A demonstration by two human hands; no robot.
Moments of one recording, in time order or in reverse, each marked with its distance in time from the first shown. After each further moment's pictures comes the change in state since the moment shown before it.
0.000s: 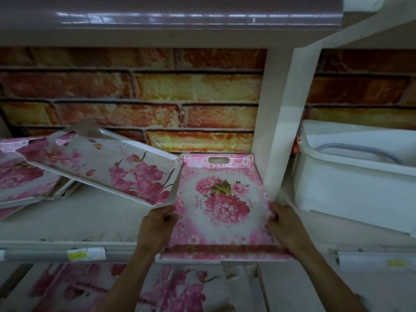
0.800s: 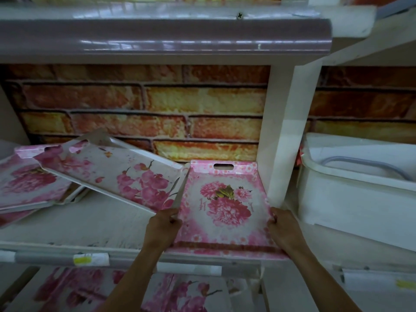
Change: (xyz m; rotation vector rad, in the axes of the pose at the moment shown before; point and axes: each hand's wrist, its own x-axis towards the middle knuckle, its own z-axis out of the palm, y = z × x) left_hand 0.010 0.014 -0.001 0.010 -0.022 -0.076; right_hand 0.035 0.007 0.012 0.052 0.042 0.030
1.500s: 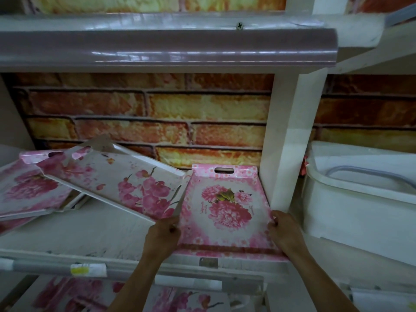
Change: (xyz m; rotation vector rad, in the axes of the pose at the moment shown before) left_hand 0.005 -0.001 0.002 0.021 -0.019 -0.031; right_hand 0.020 -0.013 -0.003 0.015 0.026 0.015
